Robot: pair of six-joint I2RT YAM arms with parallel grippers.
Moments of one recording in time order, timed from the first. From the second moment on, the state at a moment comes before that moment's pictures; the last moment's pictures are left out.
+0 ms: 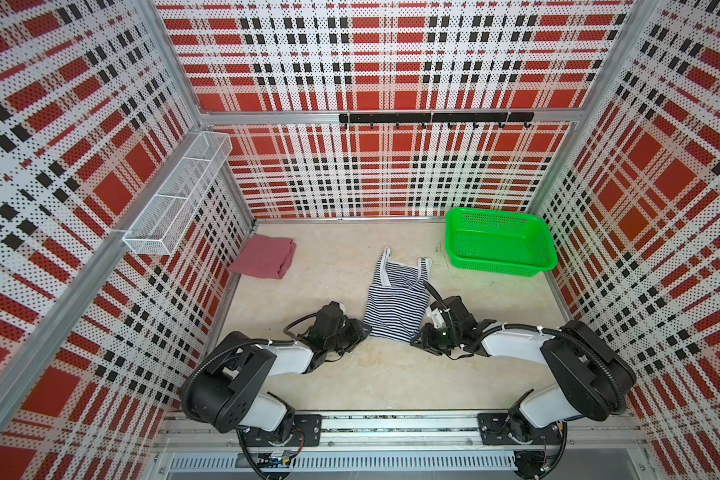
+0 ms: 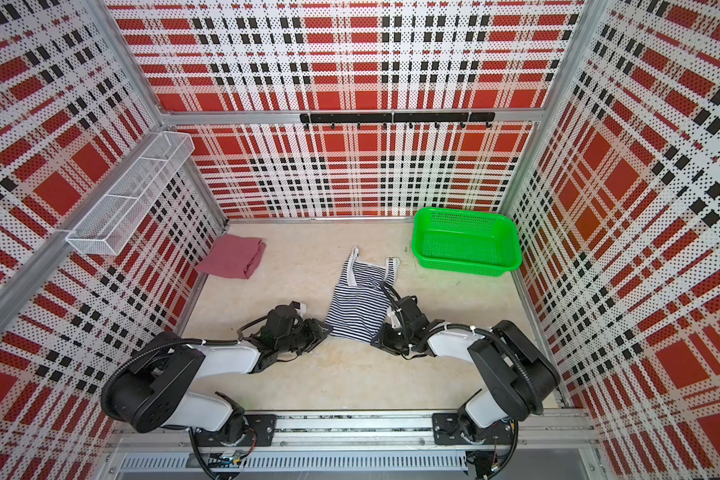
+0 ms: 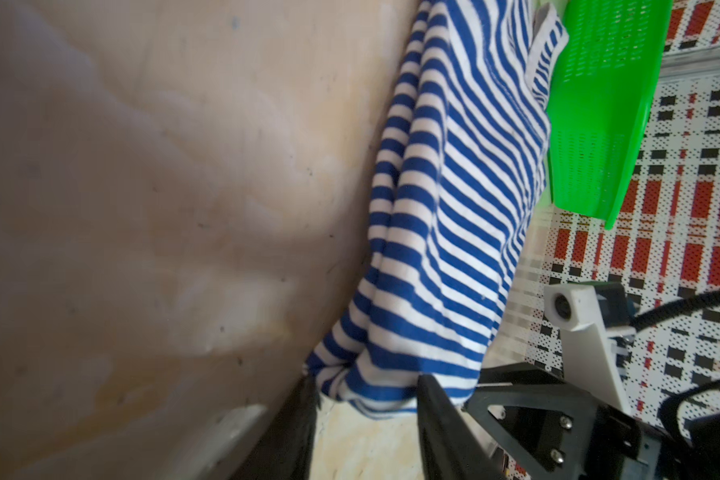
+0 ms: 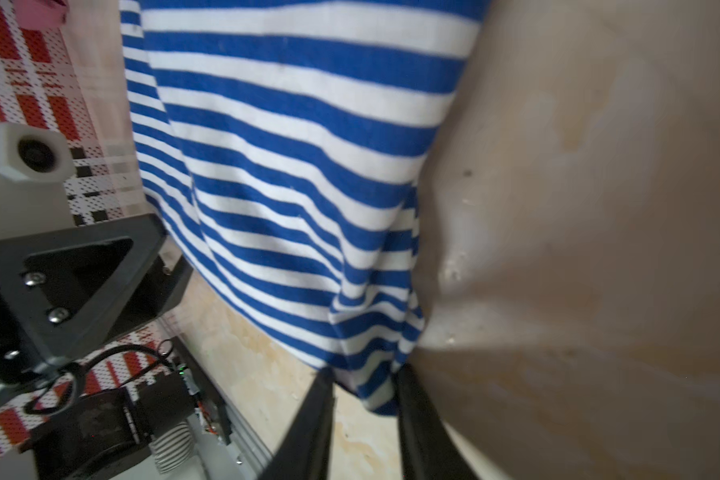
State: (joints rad) left arm -0.53 1.47 0.35 0.41 0.32 -1.10; right arm 0.62 1.51 0.56 -0.01 -0.44 0.88
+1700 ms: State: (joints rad) left arm -0.38 1.40 0.94 -0.30 0.23 -0.71; right arm 0.47 1.76 1.58 -0.92 -0.39 0.24
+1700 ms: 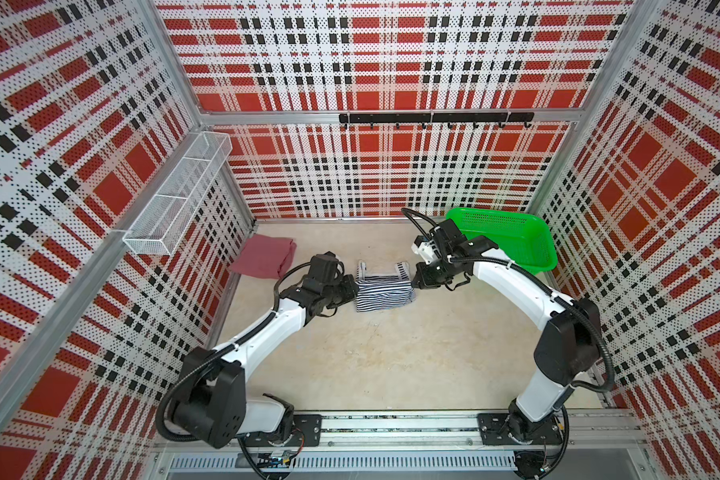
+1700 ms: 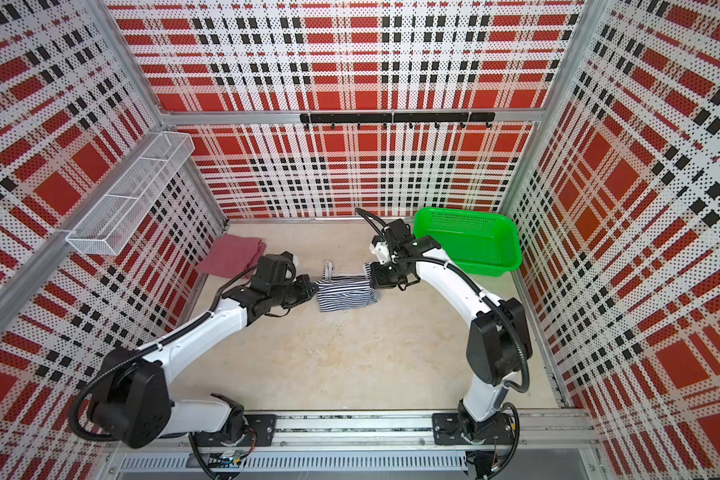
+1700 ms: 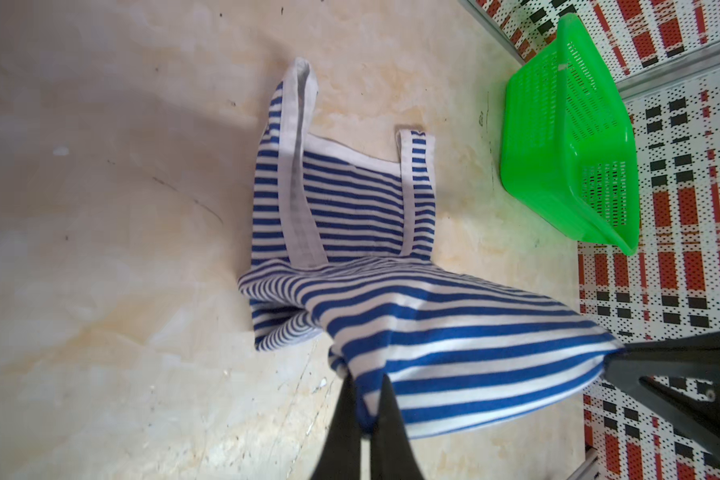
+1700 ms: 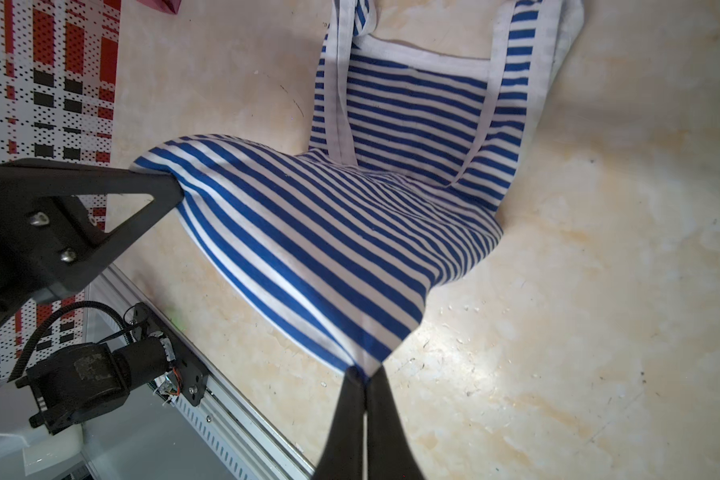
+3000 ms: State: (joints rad) left arm -0.28 1.95 1.12 -0.03 0.28 -0.58; right arm 0.43 2.05 1.63 -0.64 -0.39 0.19
